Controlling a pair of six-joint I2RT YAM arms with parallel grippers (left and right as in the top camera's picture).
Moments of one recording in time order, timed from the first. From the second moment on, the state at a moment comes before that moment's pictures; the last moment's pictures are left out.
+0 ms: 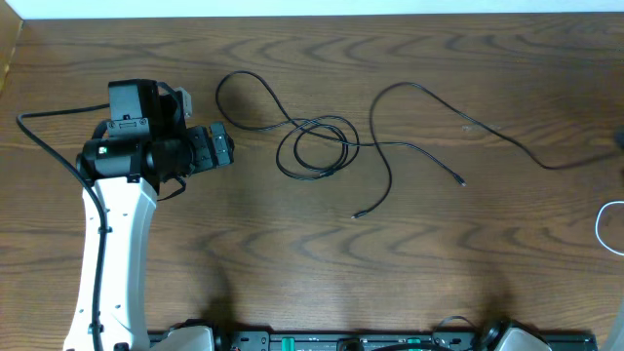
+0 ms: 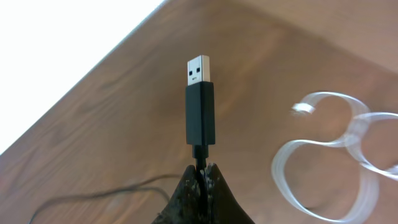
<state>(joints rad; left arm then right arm) 0.10 1.37 1.26 -1.00 0.24 -0.17 -0.54 1.24 1.29 -0.73 0.09 0.36</state>
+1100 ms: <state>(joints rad) 0.10 1.37 1.26 -0.99 0.24 -0.17 0.02 1.88 1.52 -0.90 -0.15 0.29</state>
